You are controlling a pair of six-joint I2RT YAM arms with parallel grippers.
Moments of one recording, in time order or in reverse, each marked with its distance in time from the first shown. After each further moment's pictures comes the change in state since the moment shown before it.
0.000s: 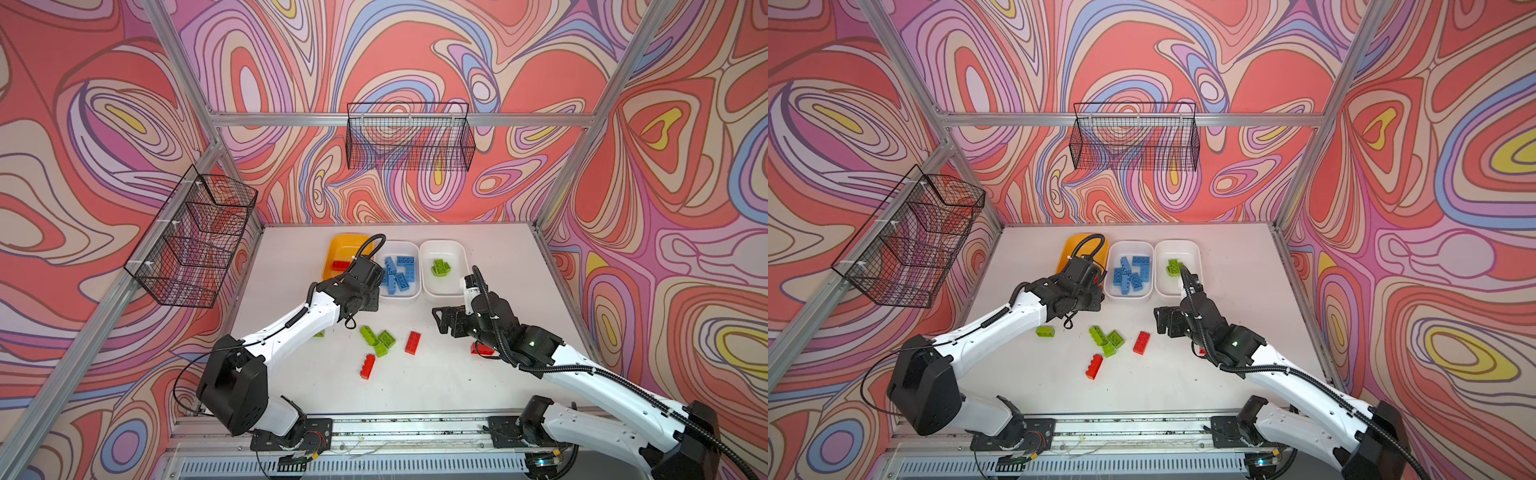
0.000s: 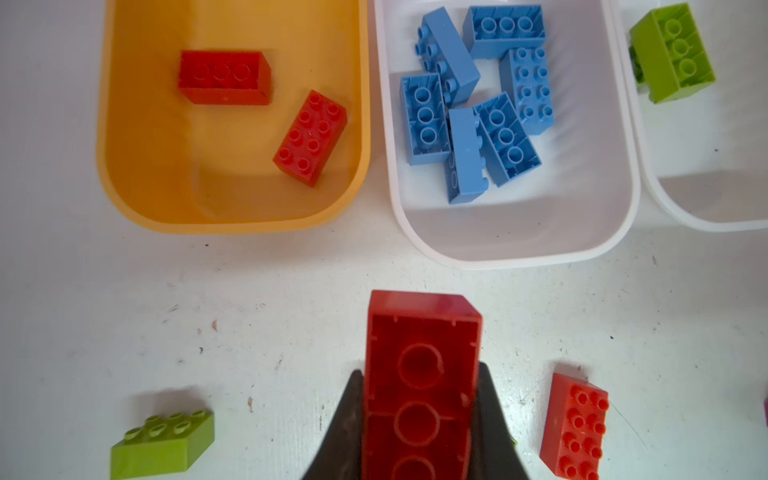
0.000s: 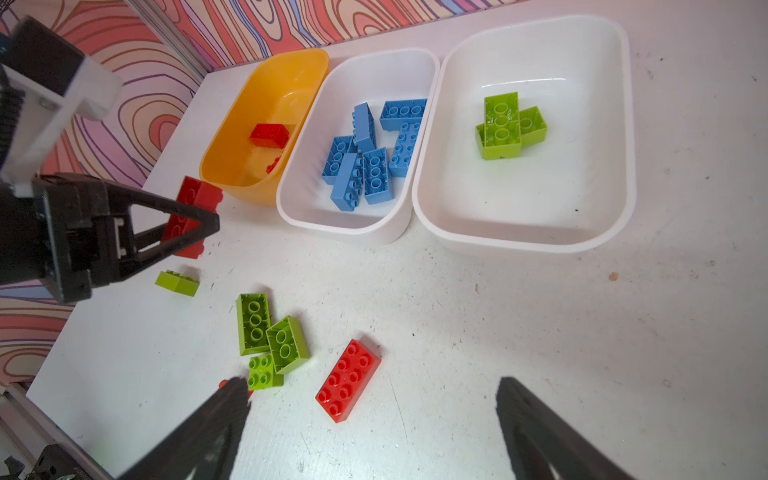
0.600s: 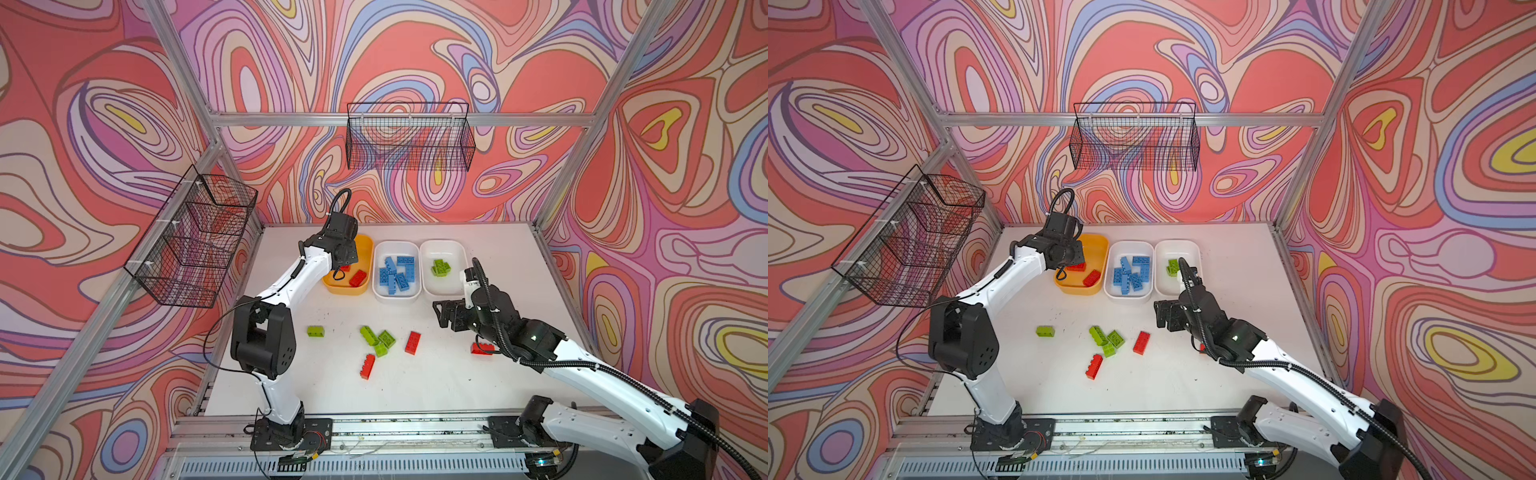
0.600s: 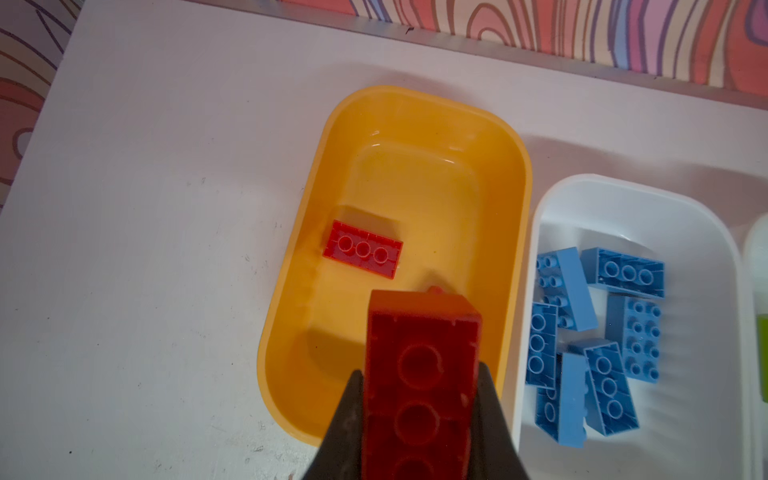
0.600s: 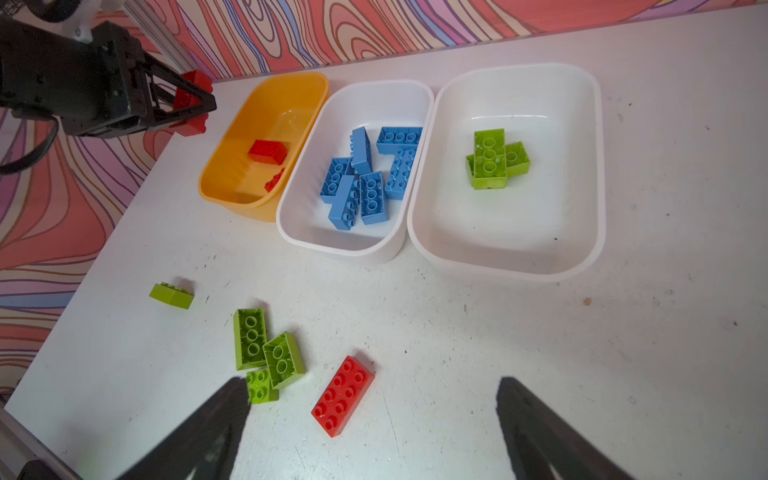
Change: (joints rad) left arm 0.303 0.361 0.417 -0.022 0.013 0.031; right arm 0.000 0.041 0.081 -0.047 0.039 -0.042
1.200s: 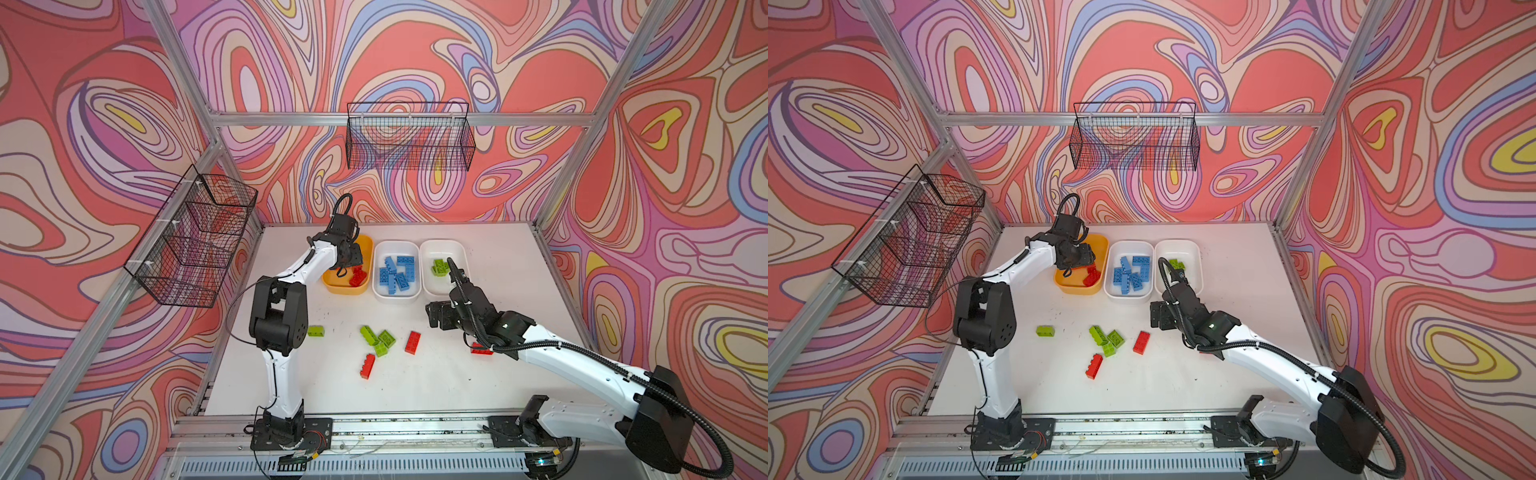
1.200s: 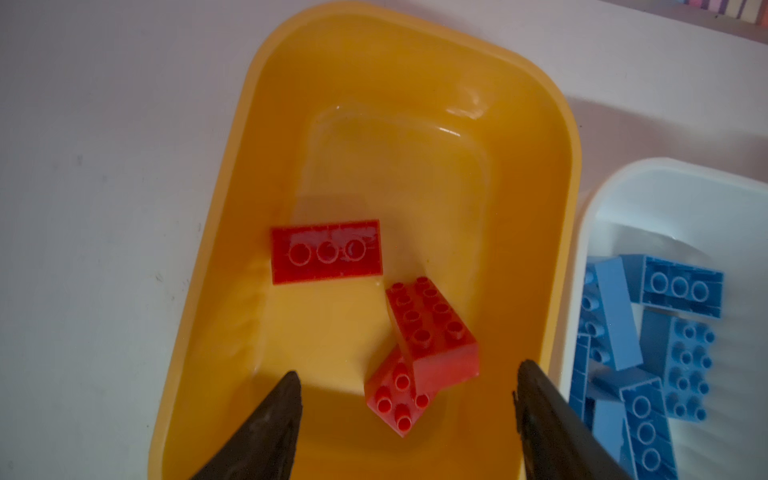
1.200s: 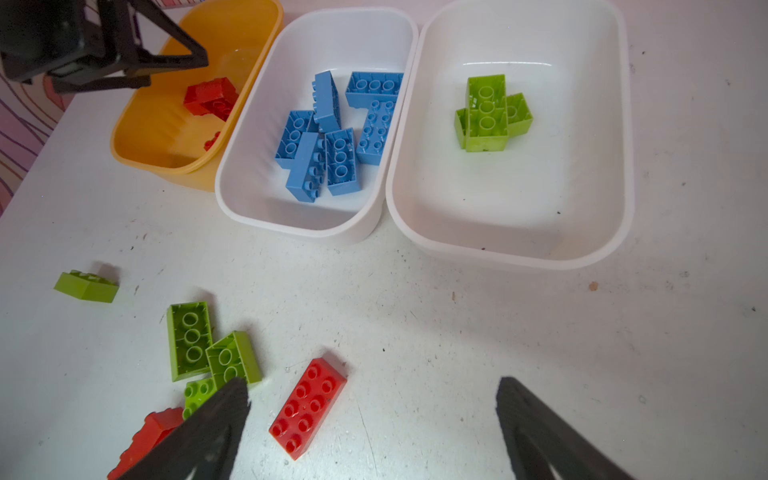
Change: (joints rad) left arm 0.029 0.100 -0.021 0.034 0.143 -0.017; right arm -0.008 0.191 0.003 0.047 0.035 0.001
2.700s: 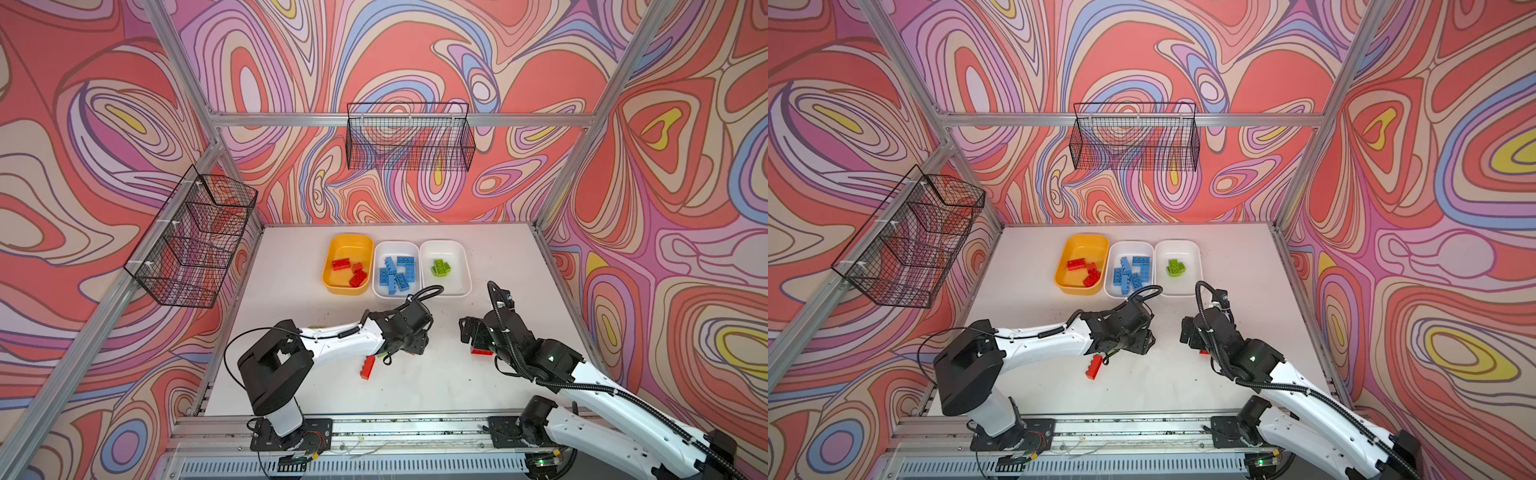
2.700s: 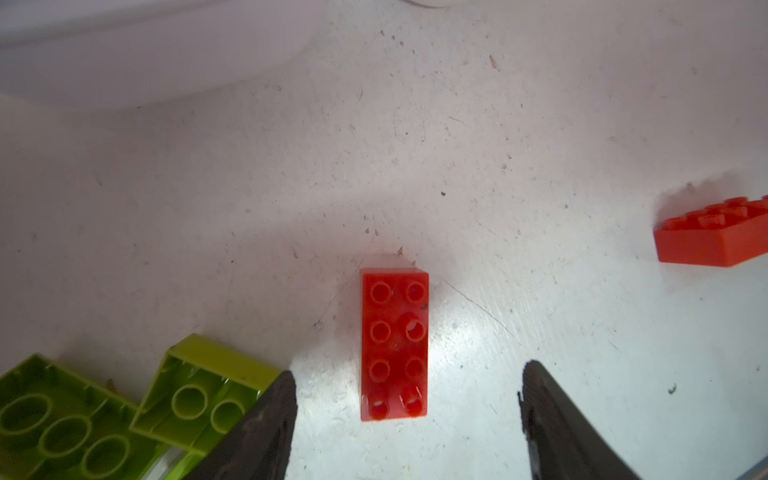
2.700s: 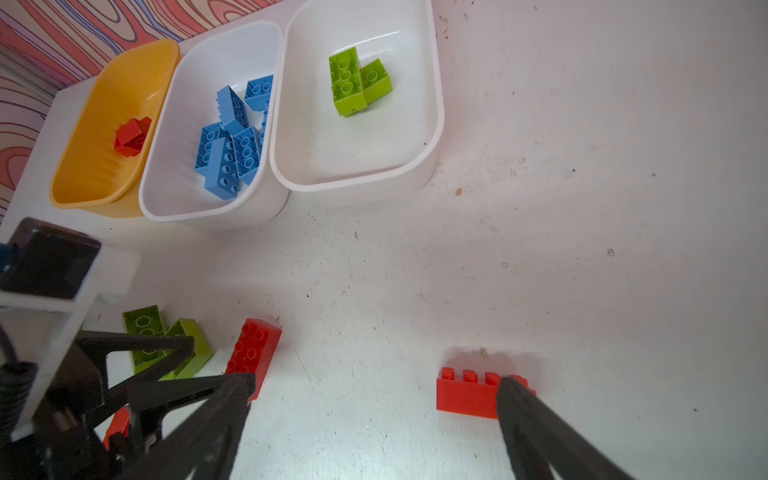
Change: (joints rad) left arm -0.723 -0.231 -0.489 0.206 -0.060 -0.201; right arm -0.020 -0.412 -0.180 -0.257 0.105 0.214
